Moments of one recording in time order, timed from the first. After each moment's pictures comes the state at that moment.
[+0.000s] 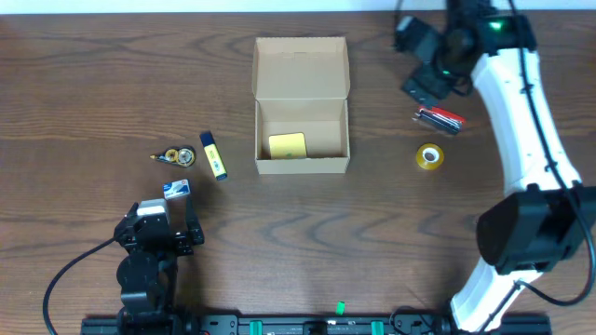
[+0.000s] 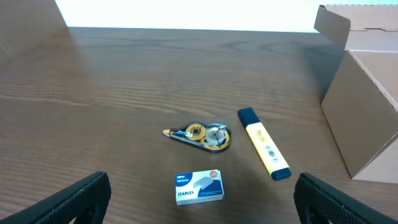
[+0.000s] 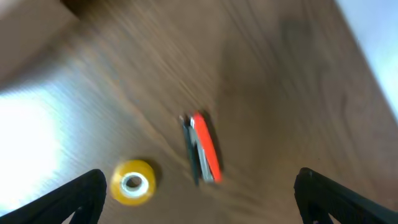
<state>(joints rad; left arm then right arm) 0.04 0.01 0.12 -0.42 -0.08 0.00 0.06 1.95 1.89 -1.12 -0.02 -0.79</state>
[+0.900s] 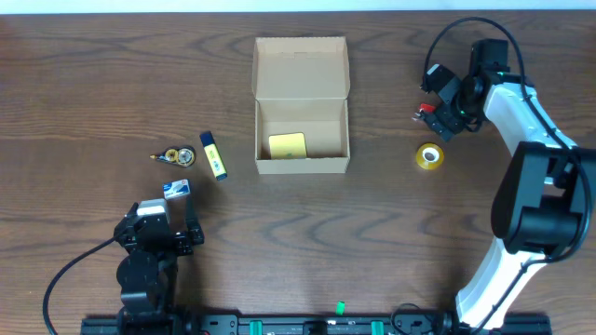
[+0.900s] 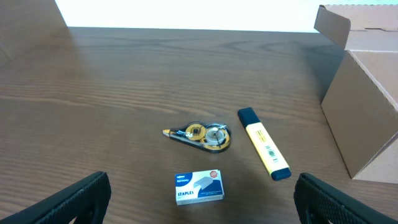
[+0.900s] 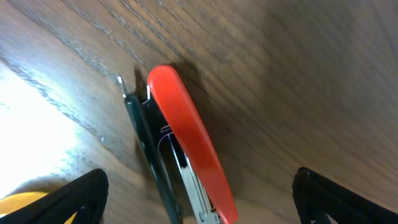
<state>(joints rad) 0.04 0.01 0.12 -0.42 -0.08 0.00 -0.12 2.07 1.48 -0.63 -0.06 -0.87</state>
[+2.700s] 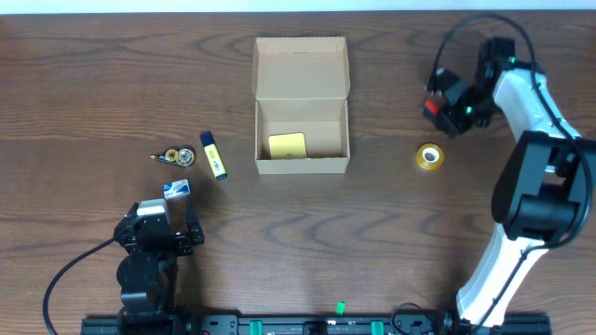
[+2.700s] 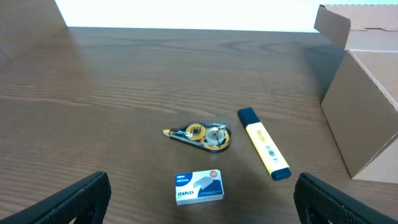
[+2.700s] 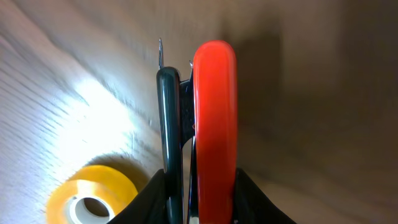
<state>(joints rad) 0.04 0.01 0.12 -0.42 -0.08 0.00 -0.15 2.16 1.73 -0.97 -0.19 -0.79</state>
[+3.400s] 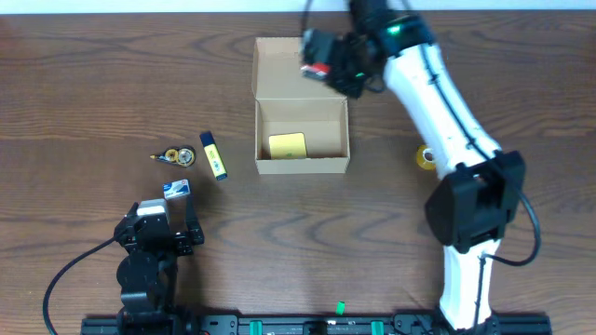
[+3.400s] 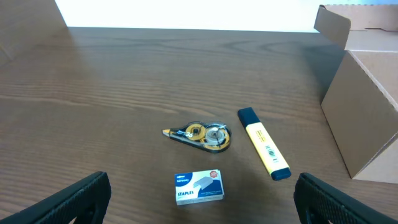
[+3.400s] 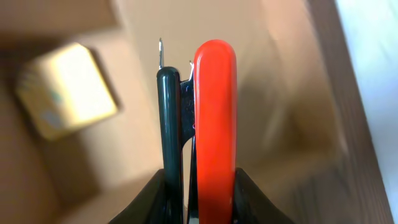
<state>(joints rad) 0.04 0.01 0.12 -0.42 -0.08 0.00 0.39 2.16 2.09 -1.05 -0.23 -0.87</state>
